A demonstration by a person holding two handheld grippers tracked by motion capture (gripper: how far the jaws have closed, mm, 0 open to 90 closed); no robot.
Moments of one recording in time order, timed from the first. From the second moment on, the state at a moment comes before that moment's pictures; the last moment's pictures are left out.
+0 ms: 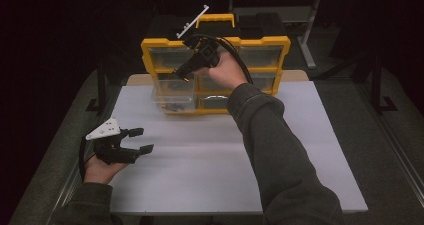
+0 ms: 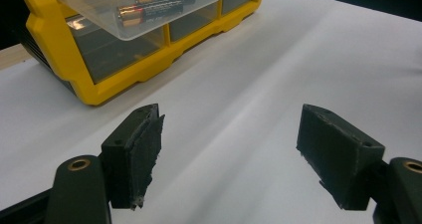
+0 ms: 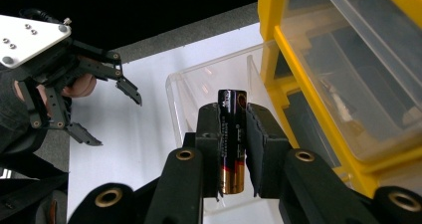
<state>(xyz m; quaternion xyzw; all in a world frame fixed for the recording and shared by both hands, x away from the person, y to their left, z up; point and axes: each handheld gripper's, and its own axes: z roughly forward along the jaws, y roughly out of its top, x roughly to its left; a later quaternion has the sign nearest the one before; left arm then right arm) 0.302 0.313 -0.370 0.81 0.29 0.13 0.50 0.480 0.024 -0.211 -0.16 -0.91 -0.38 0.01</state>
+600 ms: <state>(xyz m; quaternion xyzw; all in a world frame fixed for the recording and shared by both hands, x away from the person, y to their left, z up) 0.301 0.314 -0.369 0.81 0.29 0.14 0.50 0.484 0.043 -0.224 -0.15 -0.91 -0.38 0.02</state>
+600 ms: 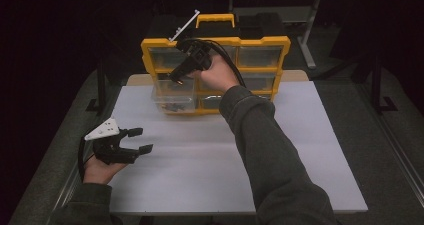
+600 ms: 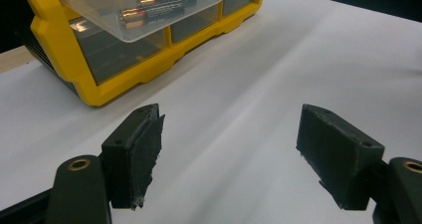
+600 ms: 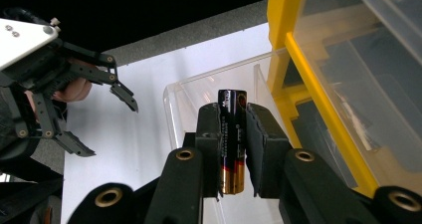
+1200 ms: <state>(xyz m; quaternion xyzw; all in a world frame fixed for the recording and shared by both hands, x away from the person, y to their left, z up) 0.301 0.315 -0.370 0.81 0.29 0.13 0.50 0.486 0.058 -0.239 -0.15 -0.92 -0.37 0.02</state>
